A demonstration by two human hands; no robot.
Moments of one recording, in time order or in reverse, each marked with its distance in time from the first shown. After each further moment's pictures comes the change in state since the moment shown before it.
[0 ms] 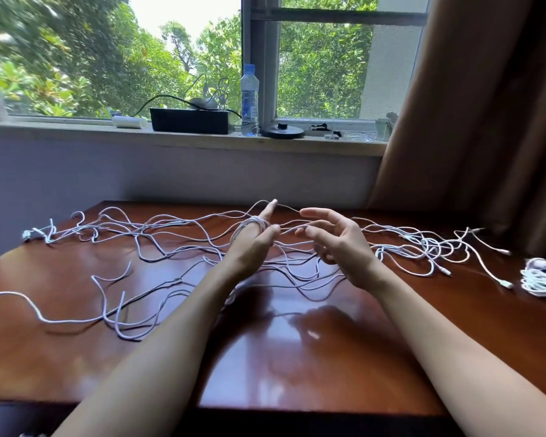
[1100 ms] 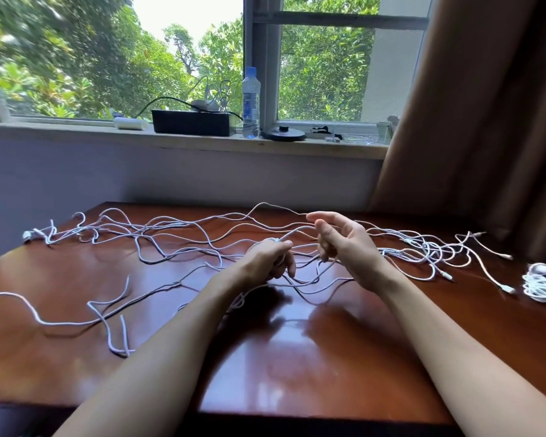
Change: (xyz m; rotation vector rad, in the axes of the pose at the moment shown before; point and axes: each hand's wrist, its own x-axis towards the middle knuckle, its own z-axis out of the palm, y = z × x) left_hand -0.021 0.028 0.006 -0.165 -0.439 -0.206; right_hand 0.006 0.006 -0.013 0.012 -0.003 -0.043
